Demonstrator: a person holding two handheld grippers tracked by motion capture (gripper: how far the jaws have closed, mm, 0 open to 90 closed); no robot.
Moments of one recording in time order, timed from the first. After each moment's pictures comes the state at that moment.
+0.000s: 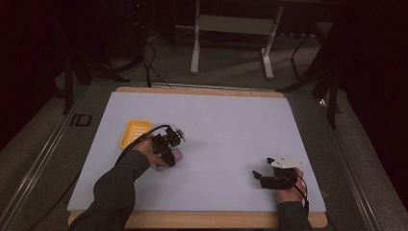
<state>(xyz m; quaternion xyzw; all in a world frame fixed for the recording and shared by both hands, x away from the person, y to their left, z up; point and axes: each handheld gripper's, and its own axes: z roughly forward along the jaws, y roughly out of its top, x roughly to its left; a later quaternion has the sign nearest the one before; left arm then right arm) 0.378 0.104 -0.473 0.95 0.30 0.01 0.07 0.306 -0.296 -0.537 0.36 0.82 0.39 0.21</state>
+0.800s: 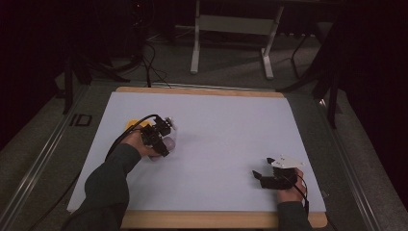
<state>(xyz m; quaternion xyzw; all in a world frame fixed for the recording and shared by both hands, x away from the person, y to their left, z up) 0.386 0.133 -0.445 0.93 0.34 0.04 0.10 0.306 -0.296 -0.537 0.36 0.82 0.39 0.21</state>
